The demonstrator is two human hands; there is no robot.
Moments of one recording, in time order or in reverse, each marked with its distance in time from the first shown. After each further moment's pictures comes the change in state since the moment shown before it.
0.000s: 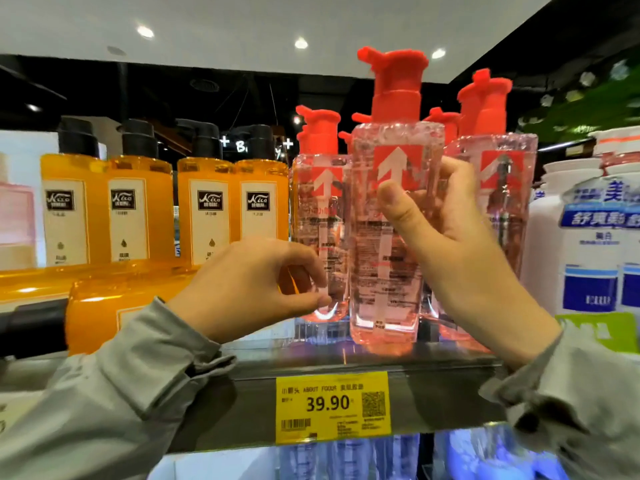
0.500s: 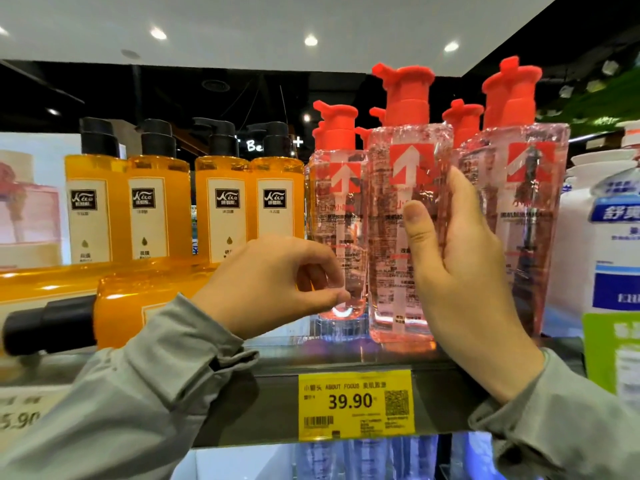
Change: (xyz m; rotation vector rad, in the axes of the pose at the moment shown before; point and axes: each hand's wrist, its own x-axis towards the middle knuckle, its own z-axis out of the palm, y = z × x) left_hand 0.001 -0.005 0.001 -0.029 -0.018 0.000; right_hand -0.015 0.016 0.024 -0.198 0.158 -0.051
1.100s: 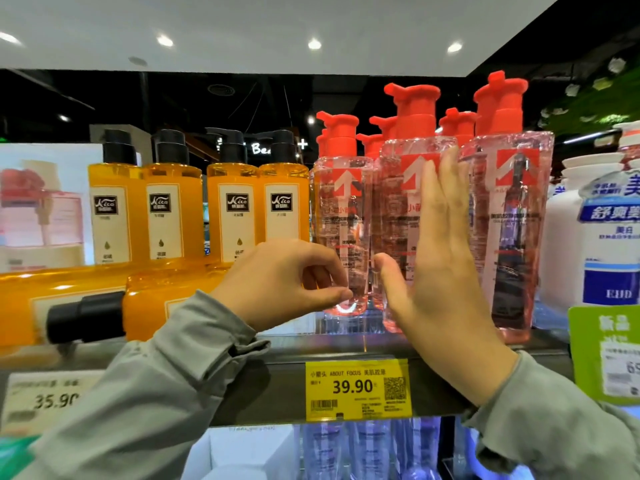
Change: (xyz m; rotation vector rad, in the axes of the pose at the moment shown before) left_hand -0.002 0.003 0.000 0.028 -0.010 0.002; right_hand -0.008 0.003 0.008 -0.363 0.047 -0.261
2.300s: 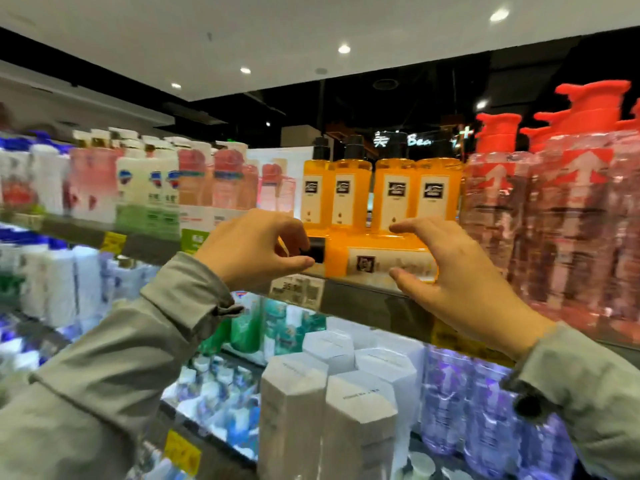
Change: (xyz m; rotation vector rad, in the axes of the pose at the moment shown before) left_hand -0.158 0.028 -0.109 0.438 0.124 -0.567; right_hand -0.001 -0.074 0.013 0.471 -0.468 -0.253
